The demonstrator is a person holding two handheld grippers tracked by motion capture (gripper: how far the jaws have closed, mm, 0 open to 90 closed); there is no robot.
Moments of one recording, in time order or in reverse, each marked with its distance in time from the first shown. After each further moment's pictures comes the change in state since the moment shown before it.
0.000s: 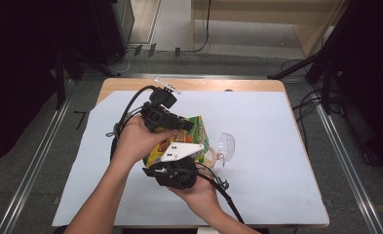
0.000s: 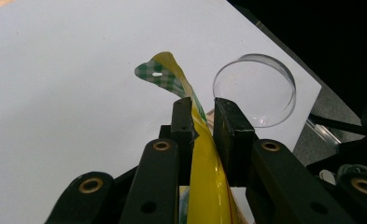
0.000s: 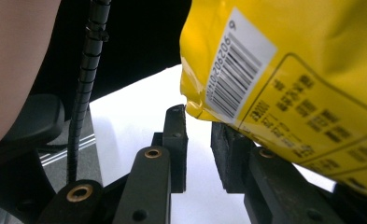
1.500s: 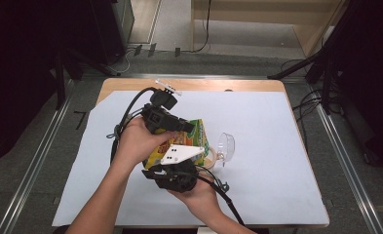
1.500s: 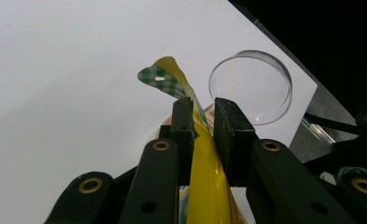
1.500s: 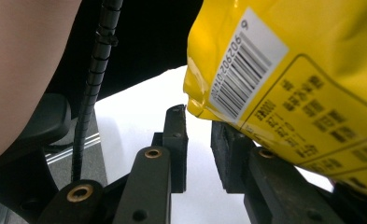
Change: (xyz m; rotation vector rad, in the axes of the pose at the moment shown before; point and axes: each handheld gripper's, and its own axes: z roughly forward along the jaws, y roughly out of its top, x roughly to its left) left arm -0.002 -0.002 0.001 0.008 -0.013 -0.017; right arm 0.007 -0.001 -0.003 -0.008 0.005 -0.005
